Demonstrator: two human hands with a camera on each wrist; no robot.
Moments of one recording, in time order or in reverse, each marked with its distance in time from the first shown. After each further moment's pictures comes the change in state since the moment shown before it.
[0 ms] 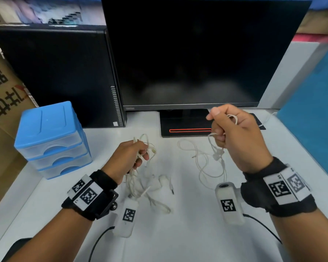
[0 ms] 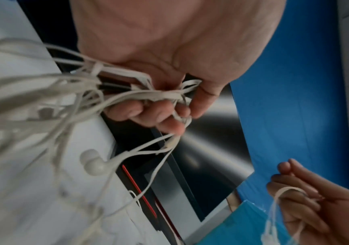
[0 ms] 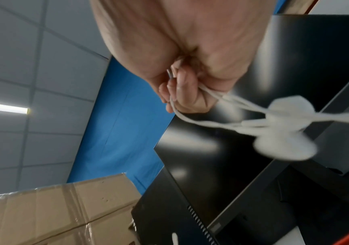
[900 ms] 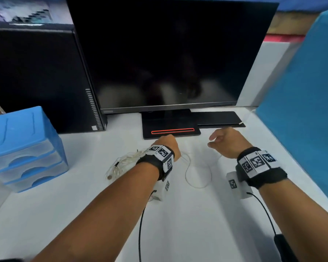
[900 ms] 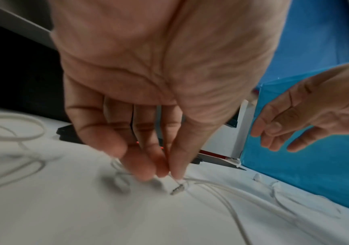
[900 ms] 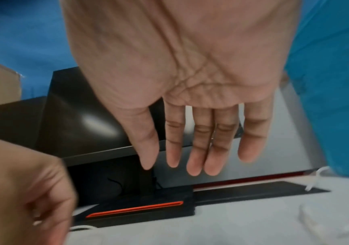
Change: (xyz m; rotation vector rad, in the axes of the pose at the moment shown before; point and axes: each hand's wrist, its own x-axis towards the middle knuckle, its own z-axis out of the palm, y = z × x) left_hand 0.100 0.018 0.151 1.097 -0.171 0.065; right_hand 0.054 0.090 -0.093 -1.017 -0.068 0.398
